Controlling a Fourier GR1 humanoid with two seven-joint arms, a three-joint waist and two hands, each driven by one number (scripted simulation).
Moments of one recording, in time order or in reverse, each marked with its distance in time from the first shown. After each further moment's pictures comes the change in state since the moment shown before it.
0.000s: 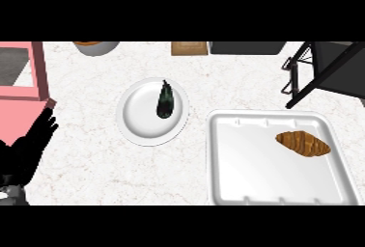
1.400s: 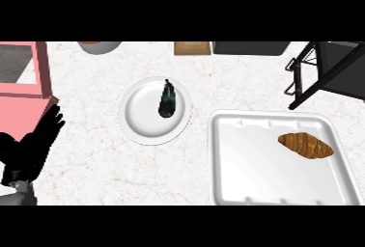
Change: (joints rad) left arm -0.027 -0.037 -0.004 -0.006 -0.032 -0.003 0.014; right arm -0.370 0.016 0.186 0.968 0.357 -0.399 -0.432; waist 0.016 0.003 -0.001
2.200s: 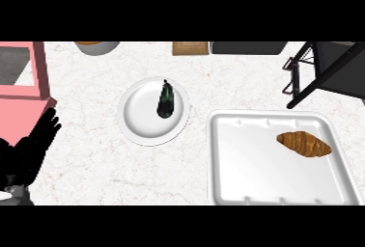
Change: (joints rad) left arm 0.027 -0.003 0.020 -0.018 0.004 -0.007 0.002; right arm -0.135 -0.056 -0.193 0.223 -0.187 0.121 -0.071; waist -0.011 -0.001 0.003
